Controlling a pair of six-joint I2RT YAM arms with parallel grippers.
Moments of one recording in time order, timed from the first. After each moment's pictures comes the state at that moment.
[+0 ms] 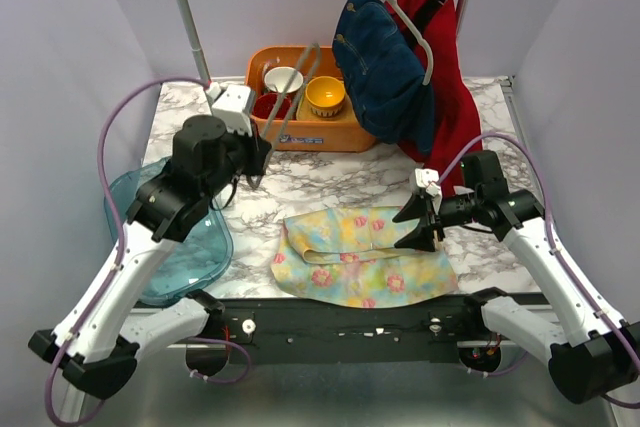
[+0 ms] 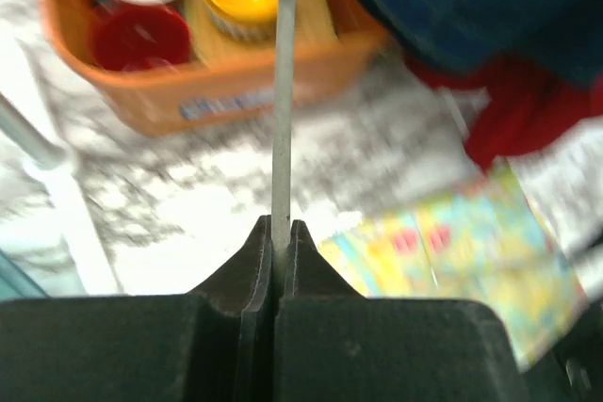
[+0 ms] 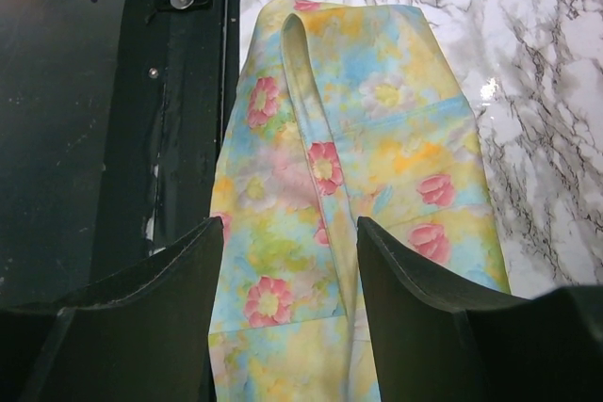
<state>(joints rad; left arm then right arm) -0.56 1.03 1.36 -0.64 -0.14 -0.25 0.30 0.97 0.88 -0.84 -1.09 -0.77</state>
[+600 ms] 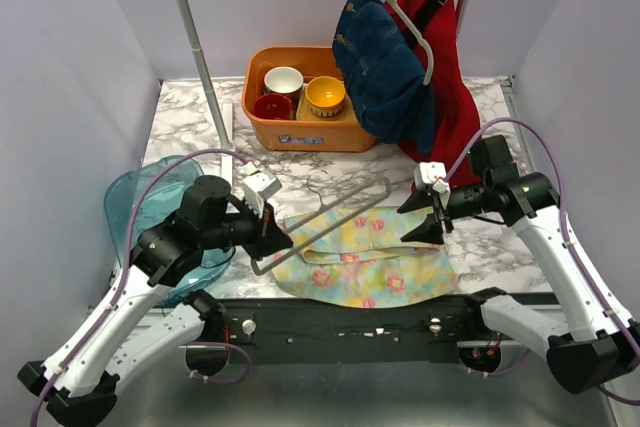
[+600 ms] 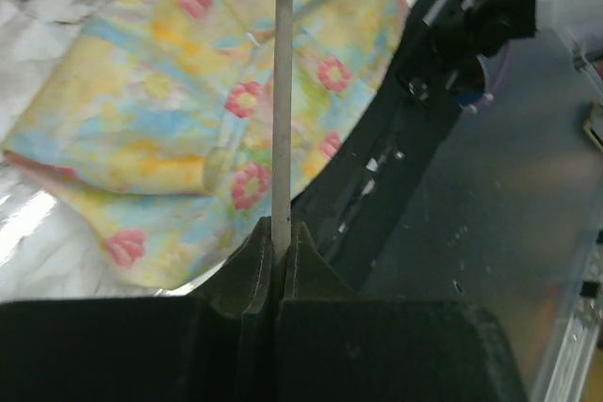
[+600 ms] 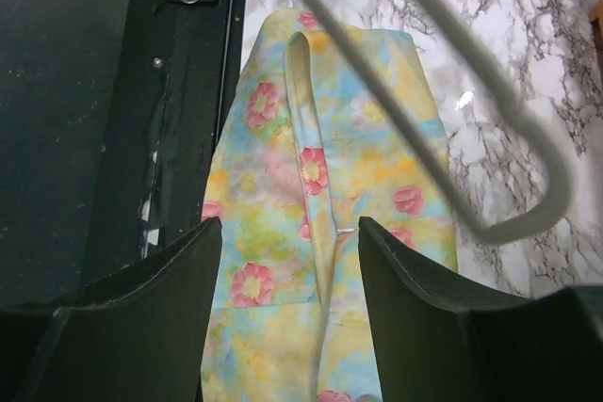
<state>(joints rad) -0.61 0.69 0.90 -0.77 0.48 -0.26 0.30 1.01 1.08 -1.08 -1.08 -0.97</state>
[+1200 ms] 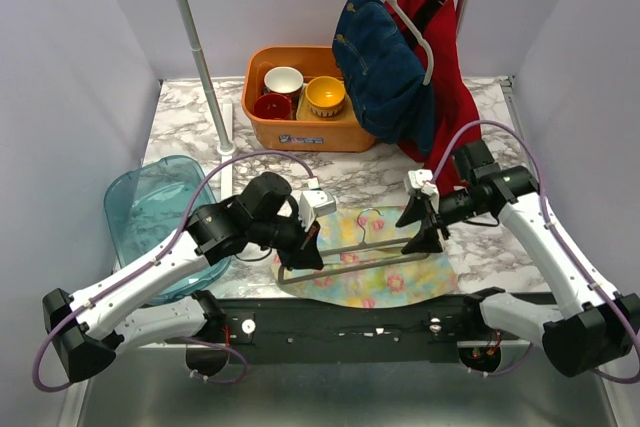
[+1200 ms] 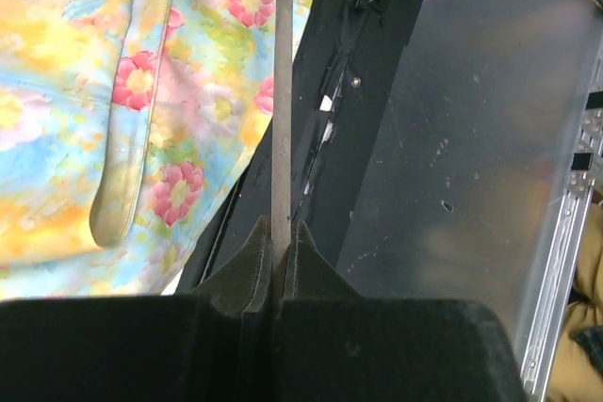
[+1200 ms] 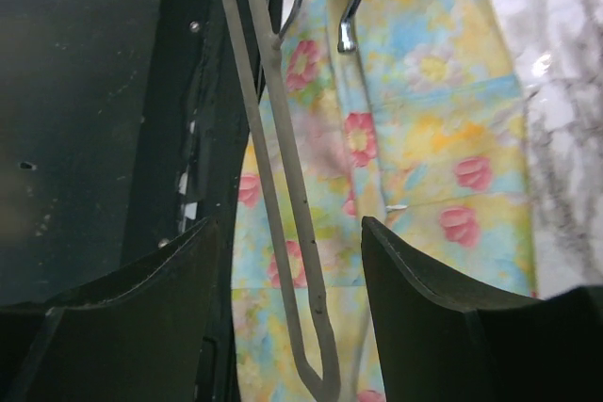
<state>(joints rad) -0.89 0.96 0.93 -0.70 0.57 -0.18 0.30 1.11 1.07 -1.20 -1.08 -1.07</state>
